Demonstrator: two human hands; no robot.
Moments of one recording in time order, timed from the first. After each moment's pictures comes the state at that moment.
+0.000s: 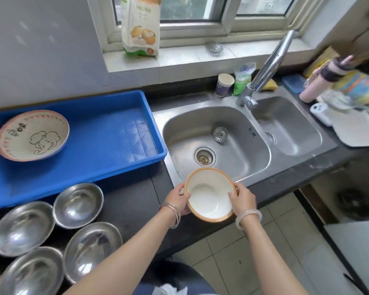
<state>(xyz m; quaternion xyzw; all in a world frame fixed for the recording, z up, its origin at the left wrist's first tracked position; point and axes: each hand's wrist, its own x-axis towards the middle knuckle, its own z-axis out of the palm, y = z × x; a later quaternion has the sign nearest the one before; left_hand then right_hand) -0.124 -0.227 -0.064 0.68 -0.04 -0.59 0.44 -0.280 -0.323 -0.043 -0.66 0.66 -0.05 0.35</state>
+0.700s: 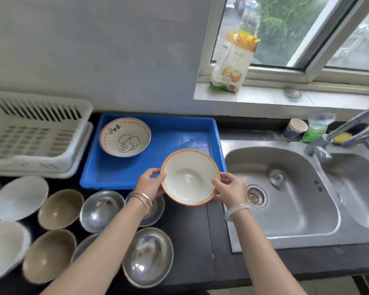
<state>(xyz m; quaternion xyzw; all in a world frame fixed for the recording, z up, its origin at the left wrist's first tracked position) 0.057 -0.109 -0.003 0.69 0.06 -0.34 0.63 -0.068 -0.268 0.005 -0.63 0.49 -0.15 0.58</state>
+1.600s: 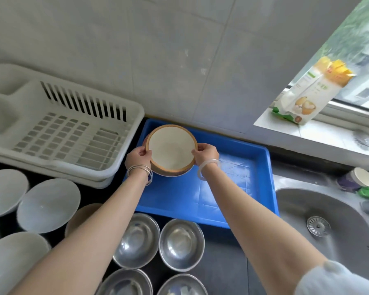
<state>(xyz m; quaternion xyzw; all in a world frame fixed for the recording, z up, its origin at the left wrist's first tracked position) 0.267 -0.056 -0.065 0.79 0.16 -0.12 0.58 0.222 -0.223 -0.046 -0.76 0.43 -0.03 0.49</state>
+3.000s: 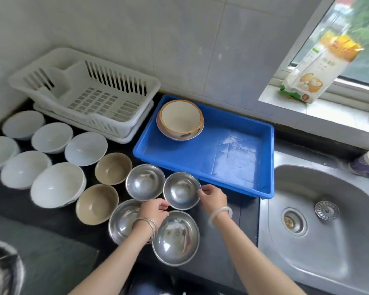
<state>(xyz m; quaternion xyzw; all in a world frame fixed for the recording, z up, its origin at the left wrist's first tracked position) 0.005 0.008 -0.072 0.87 0.04 -0.30 0.39 -0.011 -0.175 -0.076 -0.78 0.39 0.12 0.47</state>
